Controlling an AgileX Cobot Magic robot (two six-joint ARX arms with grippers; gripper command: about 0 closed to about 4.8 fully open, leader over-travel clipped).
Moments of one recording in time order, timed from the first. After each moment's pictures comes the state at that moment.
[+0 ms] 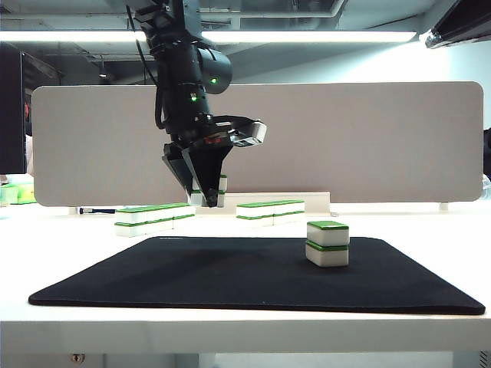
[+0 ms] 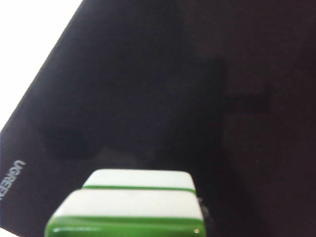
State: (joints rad) left arm -0.48 2.29 2.23 -1.32 0.13 0.55; right arm 0.28 0.68 0.55 -0.15 -0.33 -0.03
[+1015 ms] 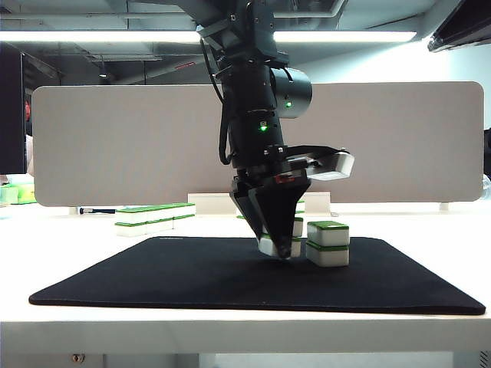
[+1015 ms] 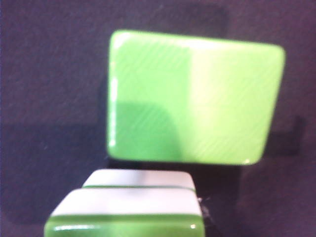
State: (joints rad) left arm -0.72 2.30 2.04 -1.16 0.14 0.55; right arm 0.28 0.68 0.55 -0.15 -0.31 -0.03
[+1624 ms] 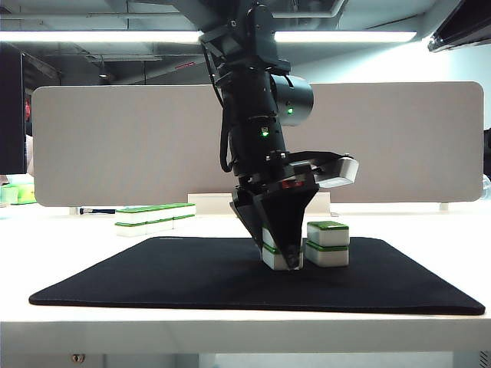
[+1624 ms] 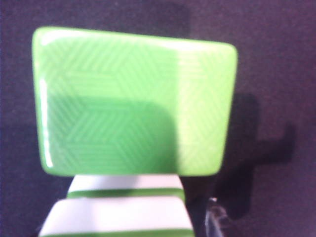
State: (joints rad) left arm -0.72 2.30 2.00 -1.14 0.18 0.54; right arm 0.28 0.68 0.55 -0.15 -0.31 -0.03
